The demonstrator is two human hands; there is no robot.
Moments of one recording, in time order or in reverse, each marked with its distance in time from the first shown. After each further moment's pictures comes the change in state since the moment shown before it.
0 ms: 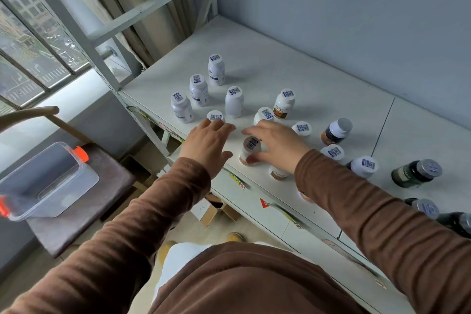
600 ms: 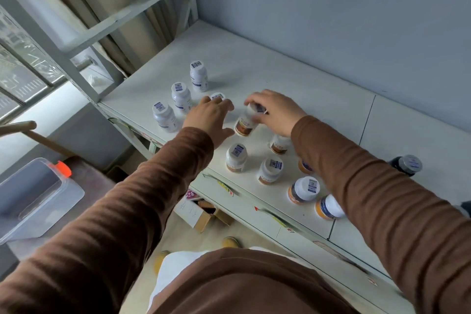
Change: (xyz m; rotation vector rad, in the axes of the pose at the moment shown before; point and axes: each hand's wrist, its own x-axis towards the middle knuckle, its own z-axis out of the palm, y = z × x) left_hand 0.080 0.008 -0.008 -0.047 -0.013 0.027; right_hand 0.044 0.050 -0.042 0.062 0.130 0.097
